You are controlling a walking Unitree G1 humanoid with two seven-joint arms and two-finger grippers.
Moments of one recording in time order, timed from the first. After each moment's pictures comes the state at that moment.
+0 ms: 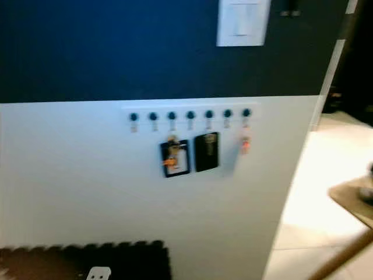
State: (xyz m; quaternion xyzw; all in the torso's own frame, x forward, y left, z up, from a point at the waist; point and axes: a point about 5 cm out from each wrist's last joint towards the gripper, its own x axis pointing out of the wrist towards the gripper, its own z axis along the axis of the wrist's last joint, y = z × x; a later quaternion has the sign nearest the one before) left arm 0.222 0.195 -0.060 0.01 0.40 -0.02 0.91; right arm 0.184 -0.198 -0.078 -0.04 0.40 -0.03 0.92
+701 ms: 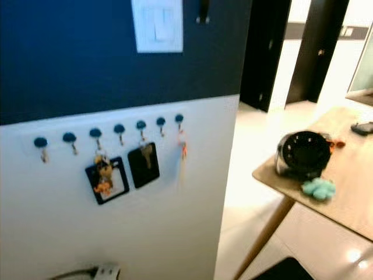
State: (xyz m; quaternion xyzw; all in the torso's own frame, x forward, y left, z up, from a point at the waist) left arm 0.222 0.189 -0.058 0.01 0.38 -0.03 0.92; right arm 0.196 -0.196 -0.071 -0.04 0.38 -0.03 0.92
